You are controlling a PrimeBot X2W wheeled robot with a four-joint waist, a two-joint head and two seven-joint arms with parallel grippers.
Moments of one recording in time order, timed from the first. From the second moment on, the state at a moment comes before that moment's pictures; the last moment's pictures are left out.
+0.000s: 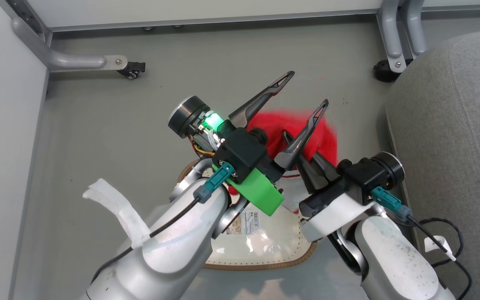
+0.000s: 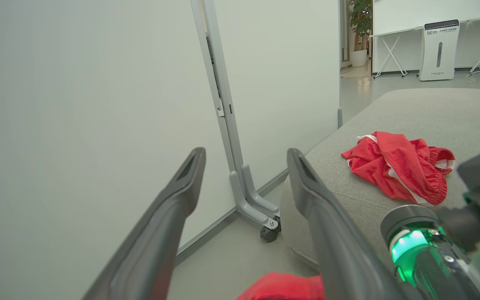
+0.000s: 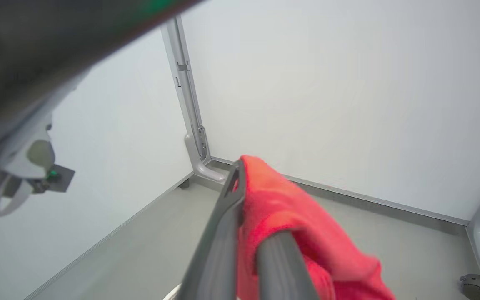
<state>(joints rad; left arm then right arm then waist) -0.69 0.05 -0.75 0.28 -0.24 -0.09 -0.26 -0.38 -0.05 0.40 0.19 0.19 0.13 -0.26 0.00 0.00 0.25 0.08</state>
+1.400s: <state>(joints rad) -0.68 0.06 -0.76 0.33 -0.22 -0.11 -0.26 -0.34 -0.06 0.13 0.07 0.14 0.13 -0.26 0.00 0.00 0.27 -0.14</state>
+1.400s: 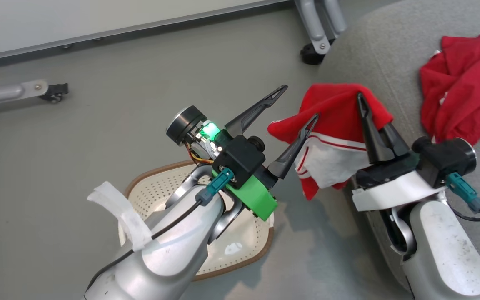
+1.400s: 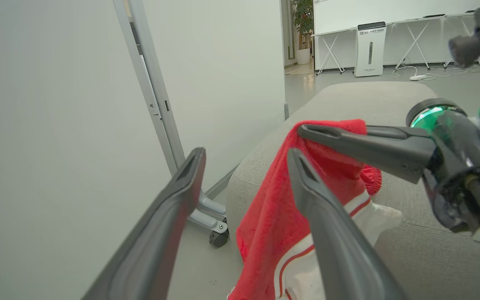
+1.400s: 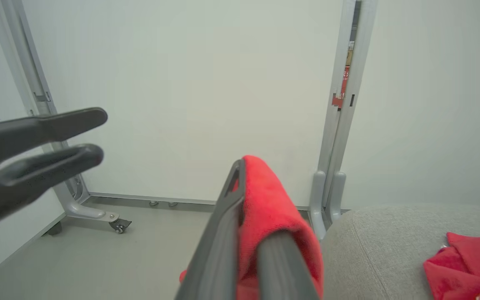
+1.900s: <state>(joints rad) -0.68 0.07 -0.80 0.36 -0.21 -0.12 -0.26 -0.29 -0.06 0.04 0.02 0.13 0.13 -0.26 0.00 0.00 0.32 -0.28</state>
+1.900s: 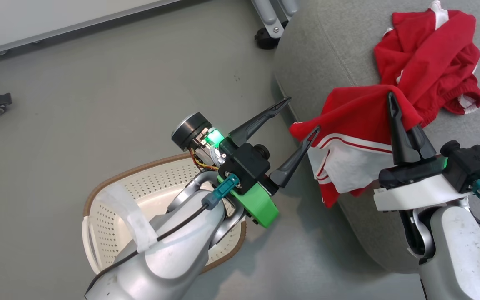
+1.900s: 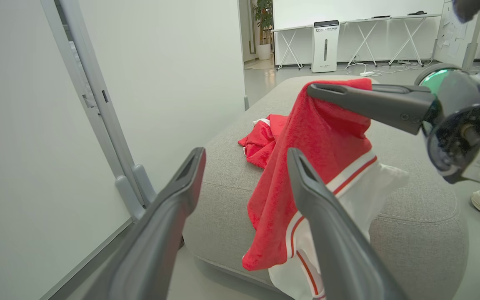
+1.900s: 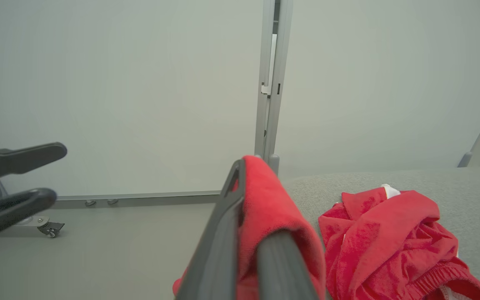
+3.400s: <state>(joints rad) -0.78 0.11 -0.83 0.37 -0.18 -0.12 -0.26 -1.00 -0.45 -0.37 0.11 0.14 0.13 -0.26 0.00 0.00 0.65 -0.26</state>
